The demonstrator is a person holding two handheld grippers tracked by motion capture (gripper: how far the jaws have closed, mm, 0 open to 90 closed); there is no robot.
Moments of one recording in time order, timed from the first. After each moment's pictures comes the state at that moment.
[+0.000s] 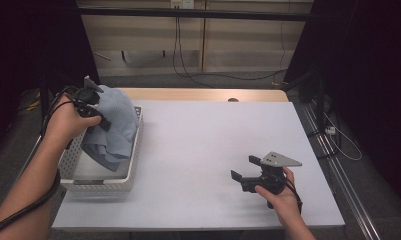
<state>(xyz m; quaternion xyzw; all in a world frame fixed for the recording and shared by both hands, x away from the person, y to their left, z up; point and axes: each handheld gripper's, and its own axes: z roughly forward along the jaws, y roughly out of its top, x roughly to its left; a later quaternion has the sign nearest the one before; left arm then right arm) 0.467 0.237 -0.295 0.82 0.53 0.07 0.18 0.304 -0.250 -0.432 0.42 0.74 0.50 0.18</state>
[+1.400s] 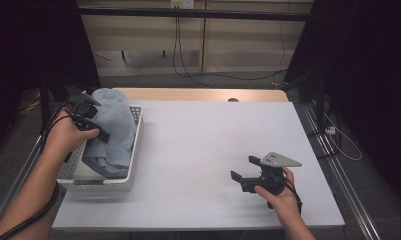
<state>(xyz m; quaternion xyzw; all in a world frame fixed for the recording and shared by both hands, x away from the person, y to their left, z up) 0.453 0.250 -0.329 0.82 0.54 0.05 0.18 0.304 -0.249 -0.432 0.42 0.74 0.49 0.18</state>
